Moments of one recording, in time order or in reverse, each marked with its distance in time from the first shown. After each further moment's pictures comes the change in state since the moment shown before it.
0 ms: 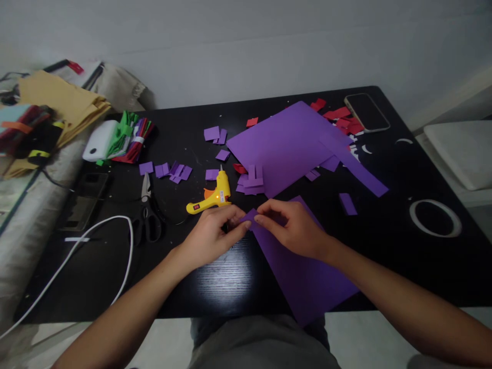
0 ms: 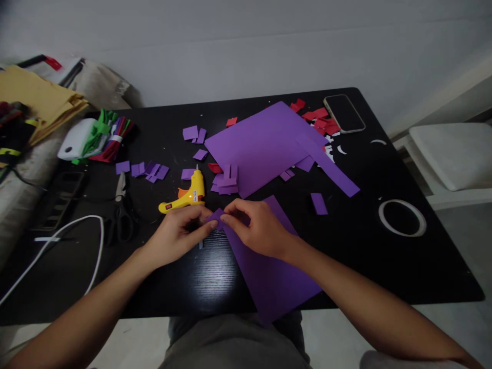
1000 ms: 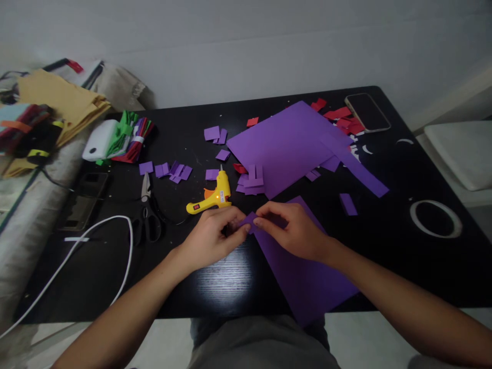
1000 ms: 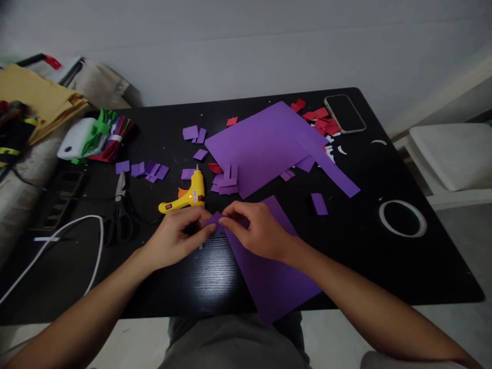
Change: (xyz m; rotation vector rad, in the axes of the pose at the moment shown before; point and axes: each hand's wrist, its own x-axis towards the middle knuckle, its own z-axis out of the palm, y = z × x) left_hand 0.001 0.005 -0.002 0.068 0.005 0.069; right_hand -0.001 -0.002 0.000 0.019 -0.039 -0.007
